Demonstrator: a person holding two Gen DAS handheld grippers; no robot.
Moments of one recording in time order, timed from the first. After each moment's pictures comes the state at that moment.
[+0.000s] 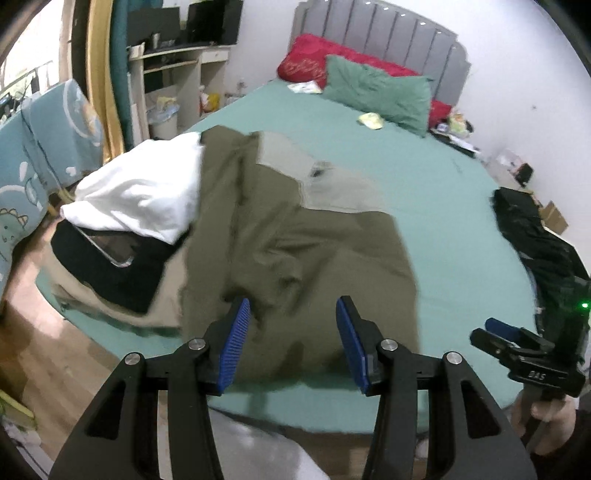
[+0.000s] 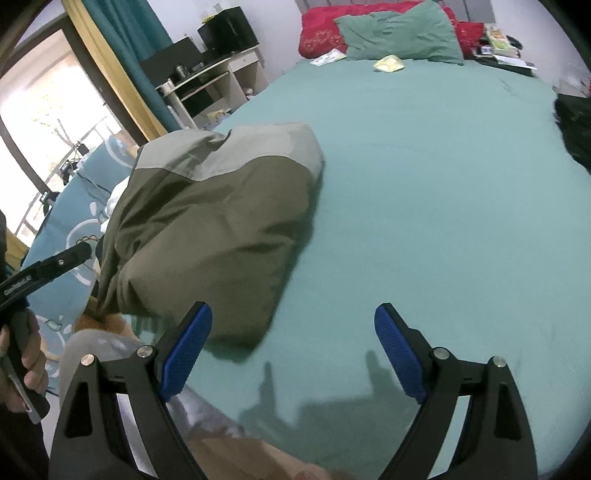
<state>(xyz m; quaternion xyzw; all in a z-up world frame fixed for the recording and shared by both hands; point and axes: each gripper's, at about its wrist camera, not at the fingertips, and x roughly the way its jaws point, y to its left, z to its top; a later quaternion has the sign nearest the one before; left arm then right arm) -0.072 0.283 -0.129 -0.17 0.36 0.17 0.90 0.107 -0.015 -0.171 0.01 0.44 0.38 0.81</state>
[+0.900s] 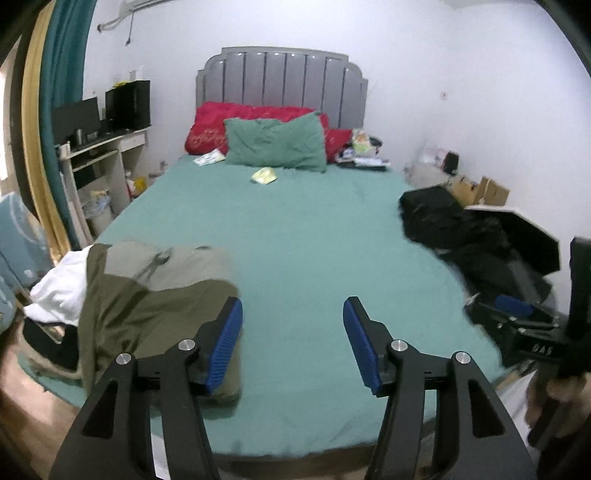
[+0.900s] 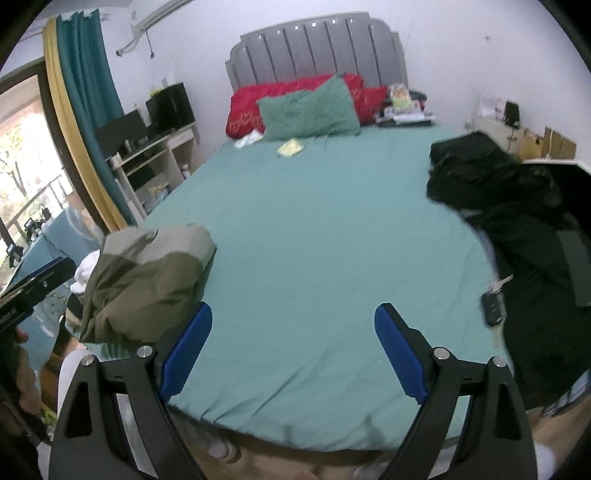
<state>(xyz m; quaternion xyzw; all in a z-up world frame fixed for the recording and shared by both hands) -0.062 0.097 -0.029 -0.06 0.26 0.07 0.96 0.096 -0.214 -0.067 0.04 0.33 0.26 0.91</state>
